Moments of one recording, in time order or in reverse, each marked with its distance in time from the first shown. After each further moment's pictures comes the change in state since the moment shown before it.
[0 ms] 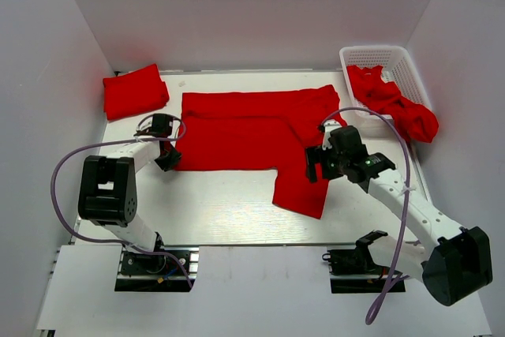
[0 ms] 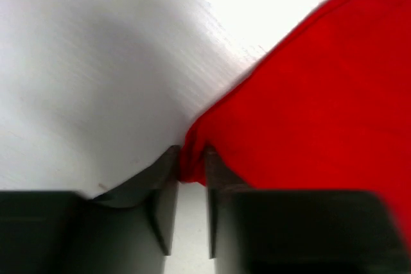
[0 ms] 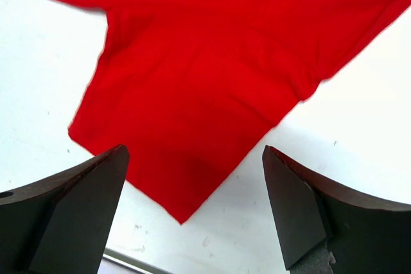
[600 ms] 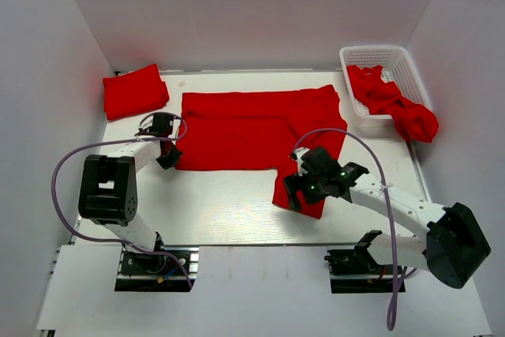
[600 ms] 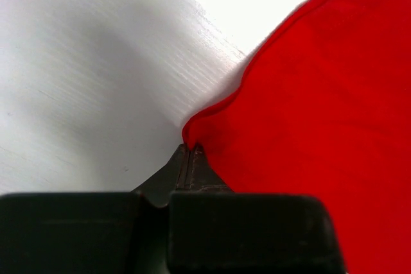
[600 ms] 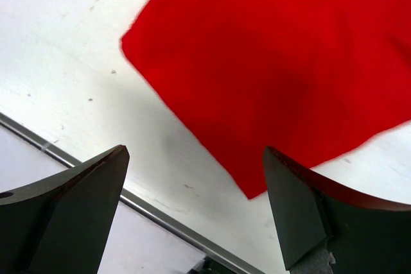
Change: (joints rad) left arm 0.002 0.008 -0.003 0.047 0.005 0.035; right arm 0.251 0.074 -0.098 -0.024 -0.081 0.087
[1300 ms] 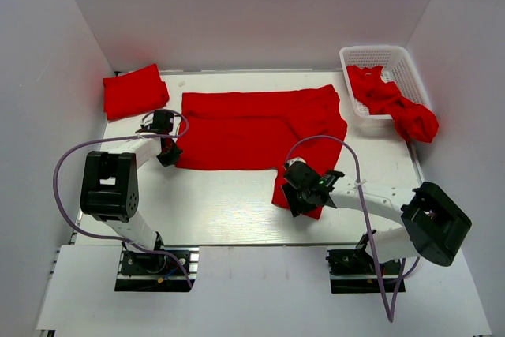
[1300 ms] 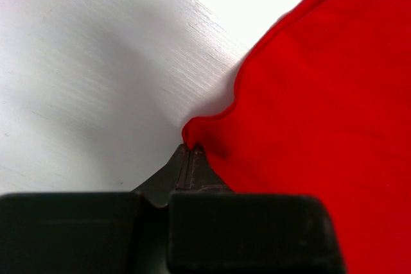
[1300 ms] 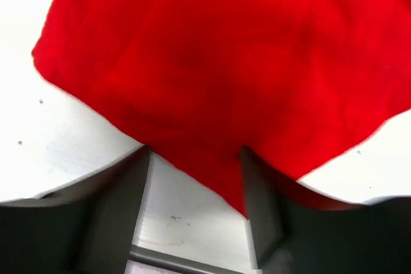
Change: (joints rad) left arm 0.000 0.037 0.041 0.000 0.006 0.055; right arm 0.188 0.182 -0.035 0.064 0.263 0.187
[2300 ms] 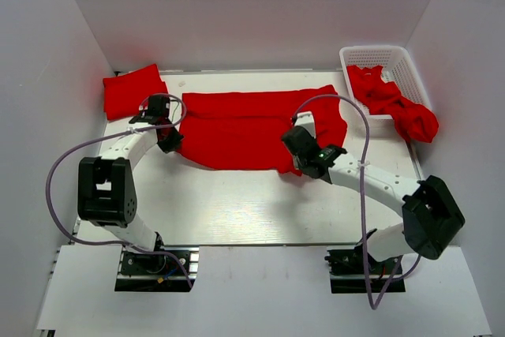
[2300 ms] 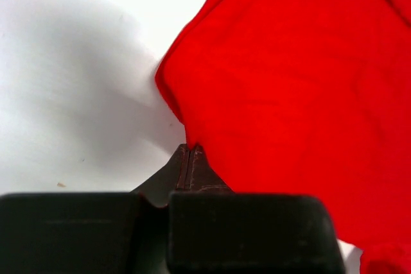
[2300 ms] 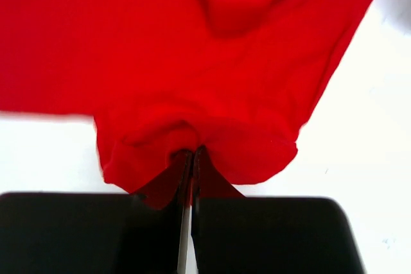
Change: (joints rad) left arm 0.003 -0.071 0.129 -0.116 0.125 0.002; right arm -0.100 0.041 0.254 0.060 0.408 0.004
